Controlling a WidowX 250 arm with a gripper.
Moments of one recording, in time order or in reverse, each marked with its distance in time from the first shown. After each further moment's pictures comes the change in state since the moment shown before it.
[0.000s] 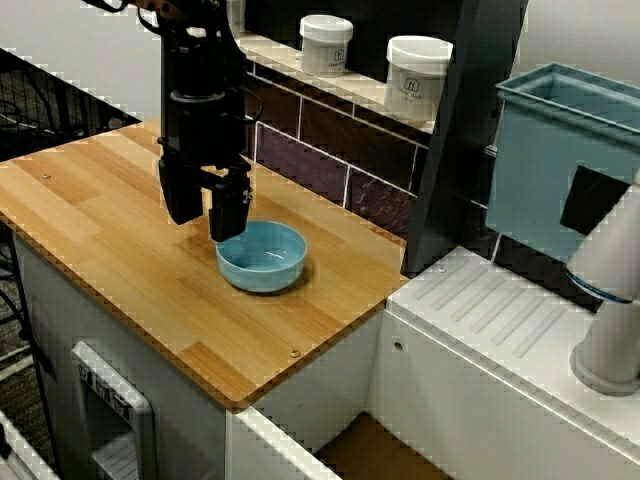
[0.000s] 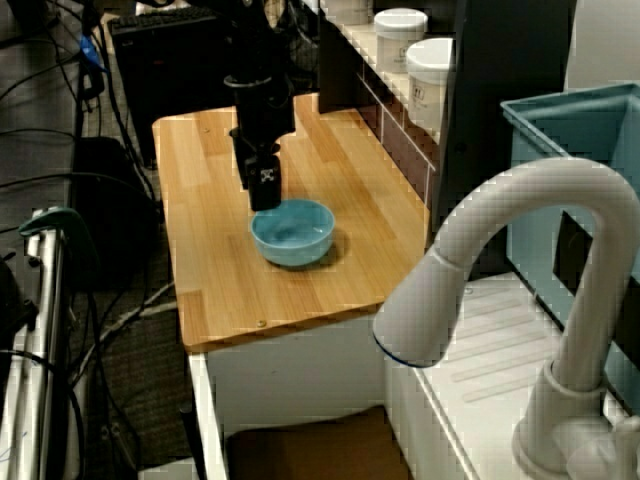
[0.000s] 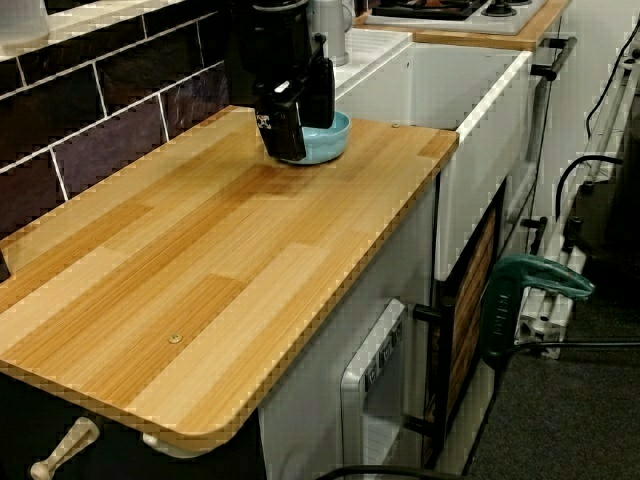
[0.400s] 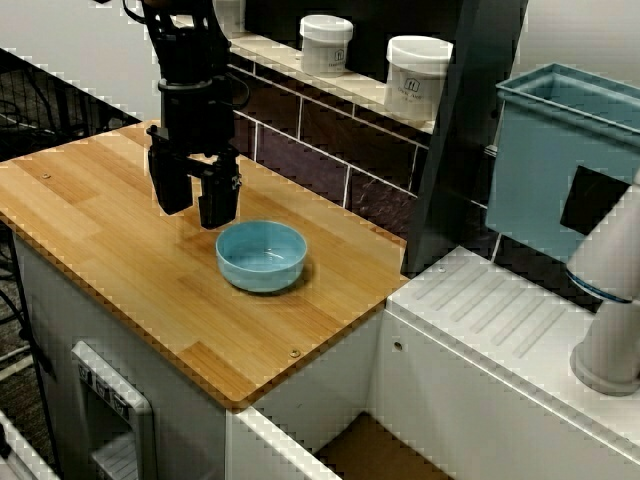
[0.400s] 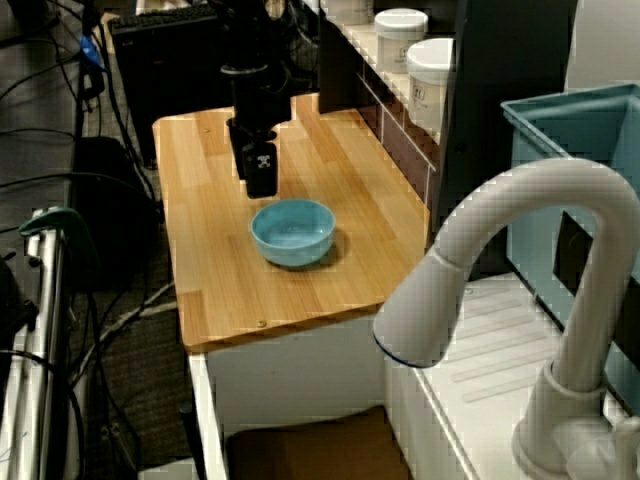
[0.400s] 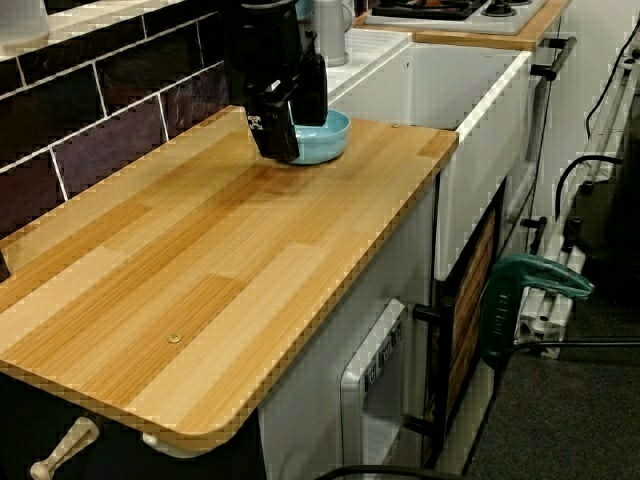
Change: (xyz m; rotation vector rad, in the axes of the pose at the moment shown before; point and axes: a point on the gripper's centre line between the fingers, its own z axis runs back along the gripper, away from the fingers) arm 0.000 0.011 0.007 -0.022 0.008 0.012
